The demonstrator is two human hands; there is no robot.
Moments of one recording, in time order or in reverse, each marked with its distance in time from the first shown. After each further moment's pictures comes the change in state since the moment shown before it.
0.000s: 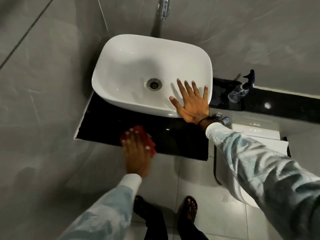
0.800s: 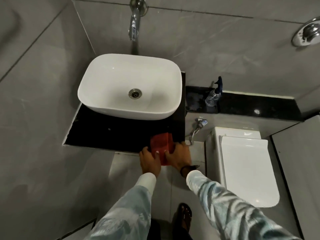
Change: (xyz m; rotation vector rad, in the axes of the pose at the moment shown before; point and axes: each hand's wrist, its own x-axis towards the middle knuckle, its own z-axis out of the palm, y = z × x) left_hand -0.040 0.137 0.006 -0.621 -0.114 -0.537; right_hand -0.174 0.025 0.045 0.454 -0.243 0.454
